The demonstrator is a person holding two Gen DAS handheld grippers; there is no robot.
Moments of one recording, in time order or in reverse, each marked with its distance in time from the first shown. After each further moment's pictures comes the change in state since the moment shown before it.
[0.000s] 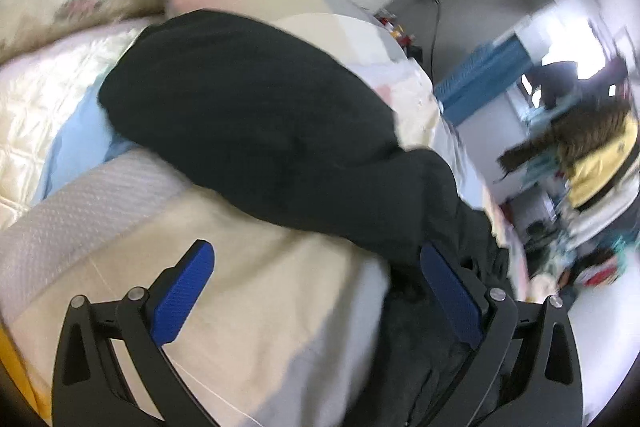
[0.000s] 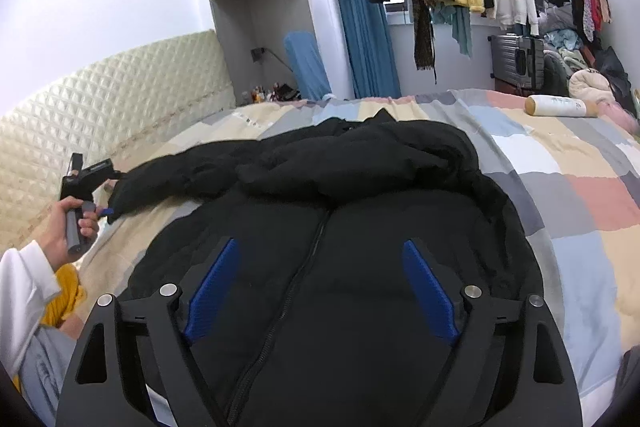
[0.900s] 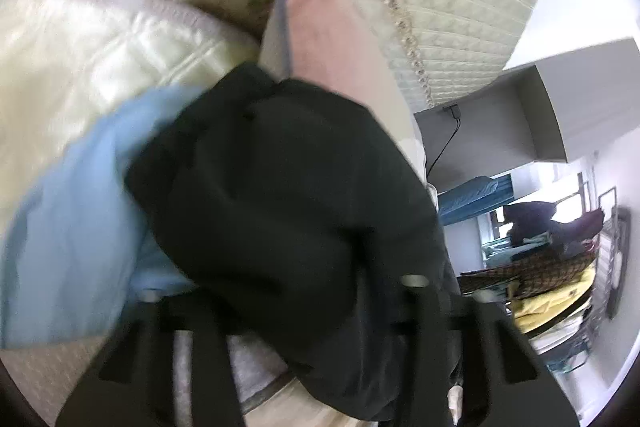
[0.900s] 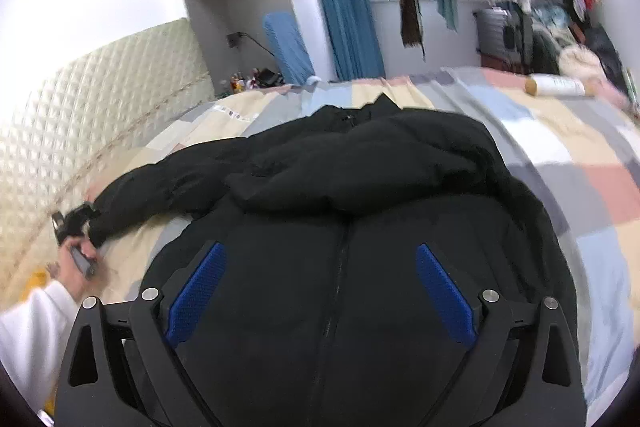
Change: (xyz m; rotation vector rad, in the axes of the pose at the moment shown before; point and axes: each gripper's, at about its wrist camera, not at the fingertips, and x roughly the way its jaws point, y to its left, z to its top) left arm 0.034 0.113 0.063 -0.320 -0.237 -0.162; right arm 0.060 0.034 0.035 0.033 0.076 -0.090
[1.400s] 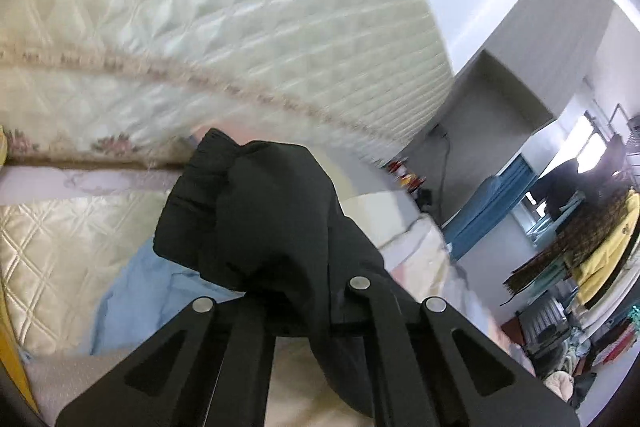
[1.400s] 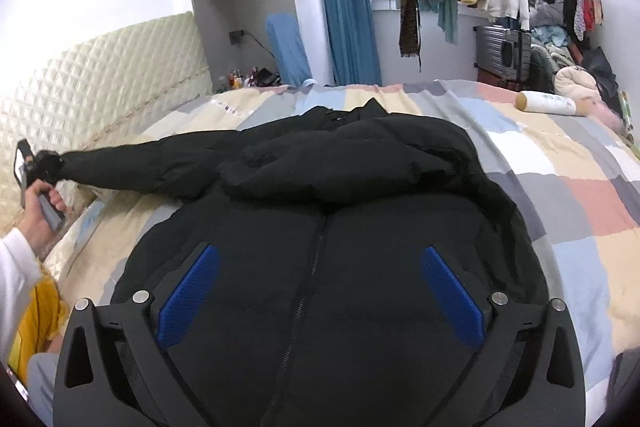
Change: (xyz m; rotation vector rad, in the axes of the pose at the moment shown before) left arm -0.092 -0.127 -0.016 0.340 -0.284 0.120; right arm -0.030 -0.021 -0.012 -0.019 -0.035 -0.016
